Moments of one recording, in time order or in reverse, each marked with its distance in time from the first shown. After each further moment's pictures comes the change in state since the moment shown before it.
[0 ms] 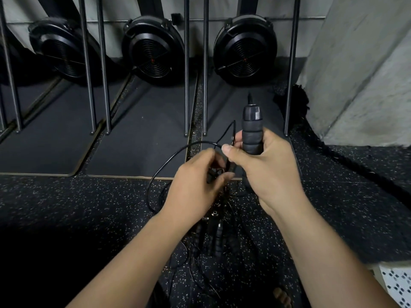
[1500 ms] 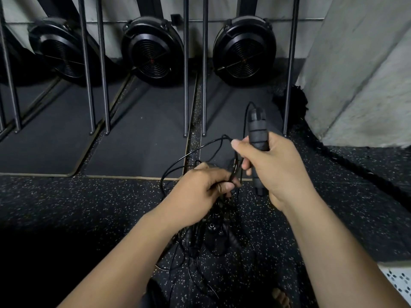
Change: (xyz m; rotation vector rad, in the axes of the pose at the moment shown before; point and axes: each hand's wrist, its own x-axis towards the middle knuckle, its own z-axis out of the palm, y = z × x) left_hand 0.000 -0.010 -0.007 -0.048 -0.409 0.012; right_hand 0.014 0.007 -0.019 -0.039 -0.031 0.167
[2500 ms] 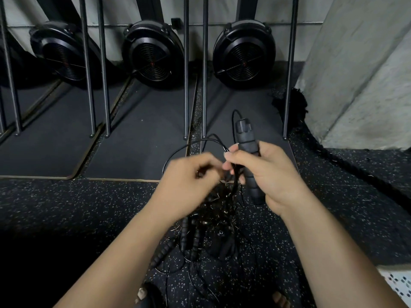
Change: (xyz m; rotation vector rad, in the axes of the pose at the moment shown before) left_hand -0.002 0.015 -0.021 -0.120 0.255 -0.110; right_hand -0.003 -0.002 0.005 0.152 -0.198 0.105
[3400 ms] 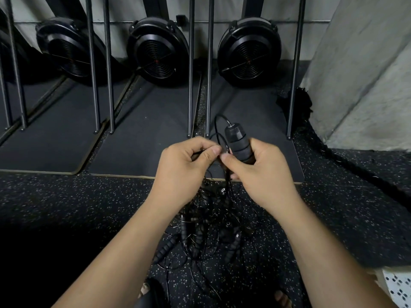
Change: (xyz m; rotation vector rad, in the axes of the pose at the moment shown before) left_hand 0.007 0.005 -0.010 -0.133 0.217 0.000; right_hand 0.000 0.015 0.012 -0.533 0.097 -0.316
